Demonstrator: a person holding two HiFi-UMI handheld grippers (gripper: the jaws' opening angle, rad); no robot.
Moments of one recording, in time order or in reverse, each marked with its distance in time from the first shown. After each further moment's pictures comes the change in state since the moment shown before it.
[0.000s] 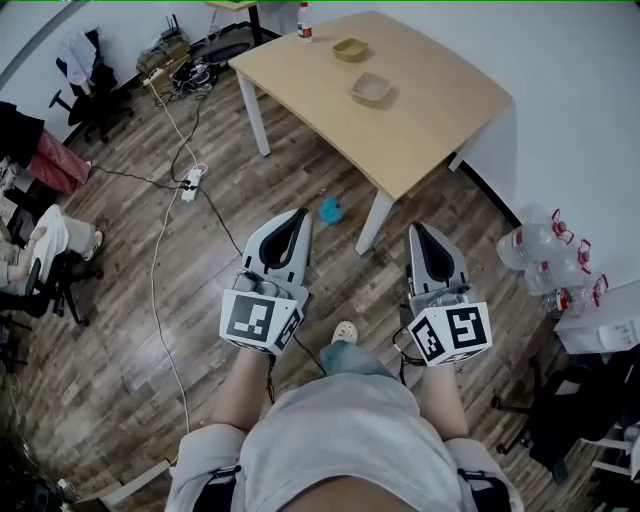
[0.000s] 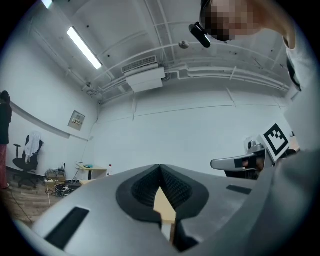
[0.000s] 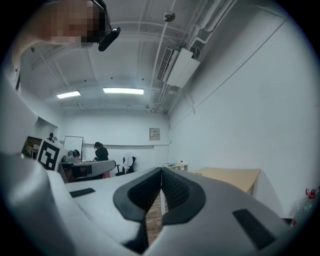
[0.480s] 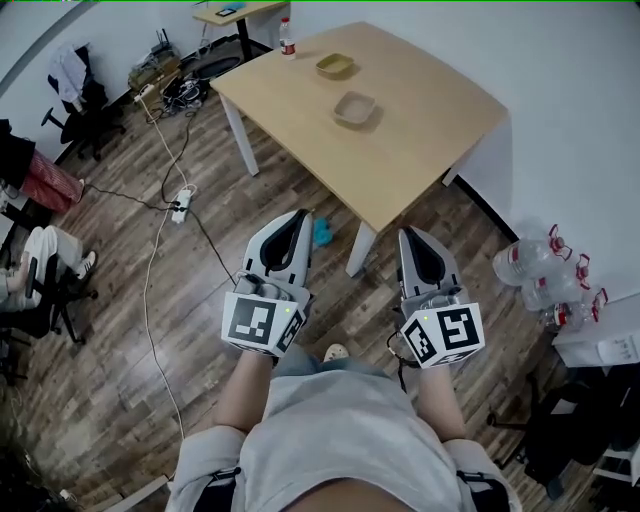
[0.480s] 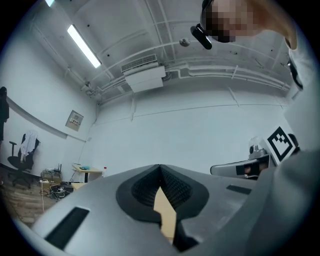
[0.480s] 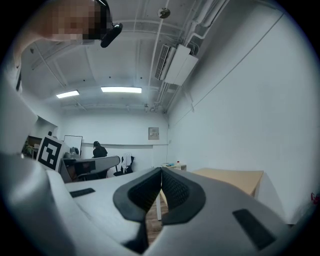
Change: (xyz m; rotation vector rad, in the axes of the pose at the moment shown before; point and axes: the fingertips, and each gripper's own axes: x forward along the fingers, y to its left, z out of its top) left arm 0.108 -0.005 -0.007 -0.005 -0.032 0.001; right arm 0.058 -0.080 -0.002 0.003 0.001 0.014
